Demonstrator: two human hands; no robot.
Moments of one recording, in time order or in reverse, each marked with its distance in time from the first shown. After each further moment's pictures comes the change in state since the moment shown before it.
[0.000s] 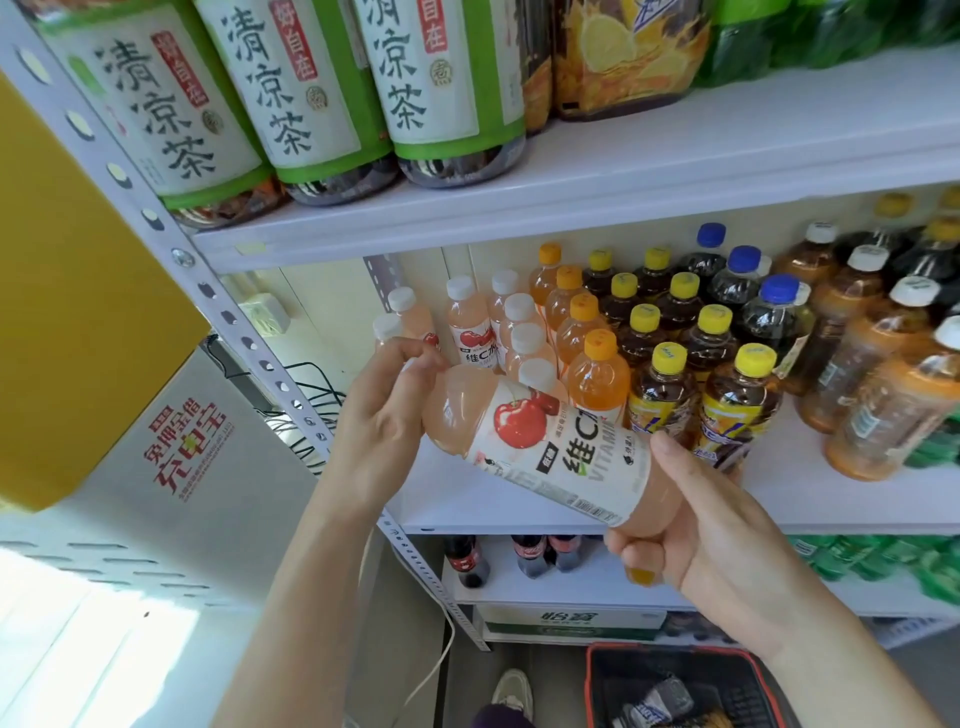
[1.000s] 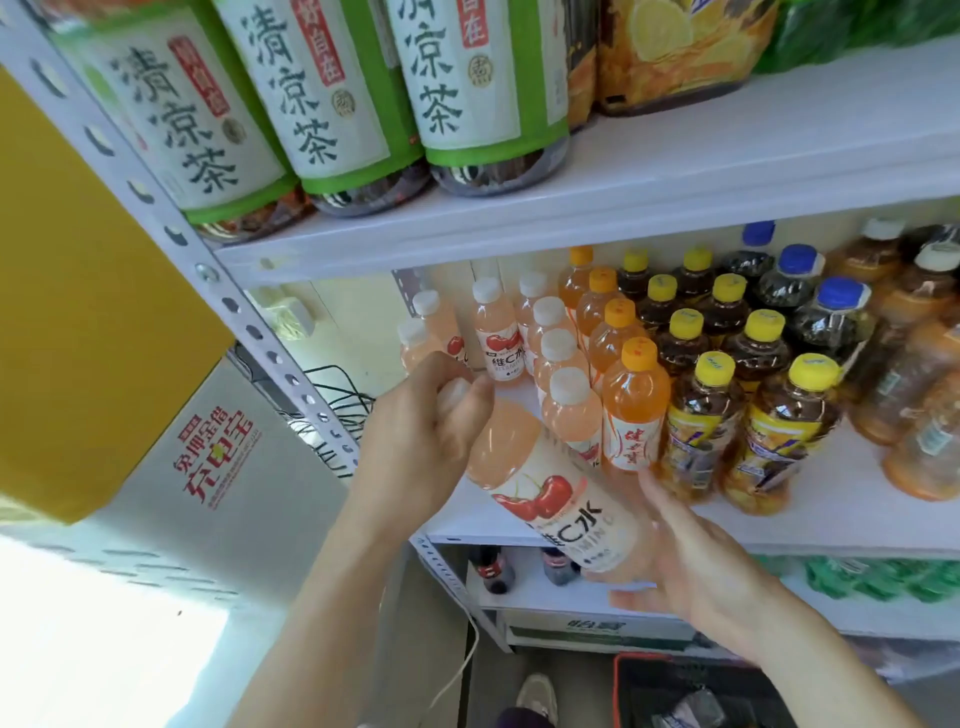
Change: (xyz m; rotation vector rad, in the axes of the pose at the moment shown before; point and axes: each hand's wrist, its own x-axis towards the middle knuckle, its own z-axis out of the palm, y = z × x) left_hand 0.011 -0.009 -0.002 0.490 0.042 0.134; right_hand 0.042 0.035 -0.009 -0.124 0.120 0.383
